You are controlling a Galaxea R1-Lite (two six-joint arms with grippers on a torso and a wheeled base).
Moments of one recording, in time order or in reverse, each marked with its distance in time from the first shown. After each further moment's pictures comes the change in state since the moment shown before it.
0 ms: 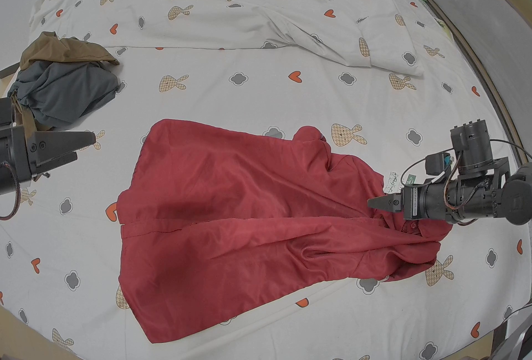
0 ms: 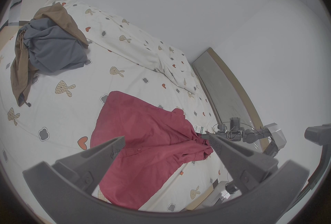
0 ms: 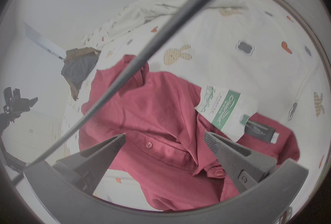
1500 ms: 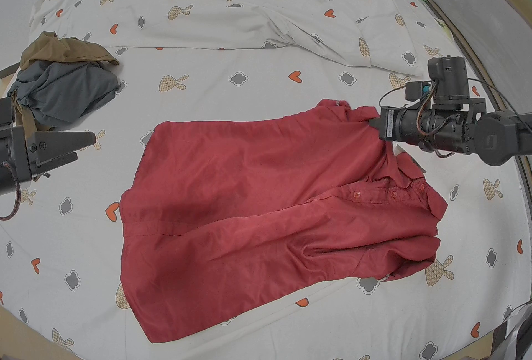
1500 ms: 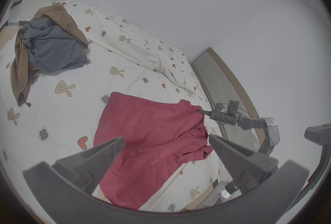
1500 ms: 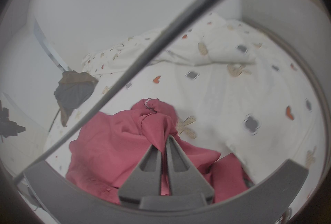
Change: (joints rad) left arm 0.000 0.000 0.001 0.000 0.000 0.000; right arm 0.009 0.177 -0.453 -0.001 -0.139 -0.056
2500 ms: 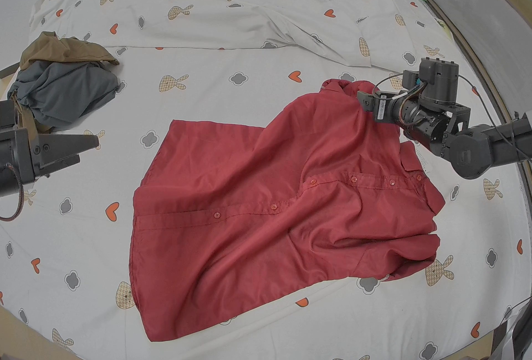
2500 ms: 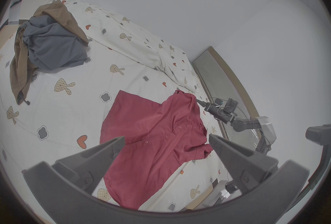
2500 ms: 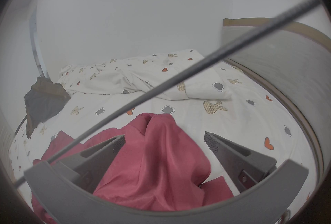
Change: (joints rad) left arm -0.003 0.011 0.007 -0.005 0.000 0.001; right arm 0.017 0.109 0.011 -0.393 -0.325 -0.131
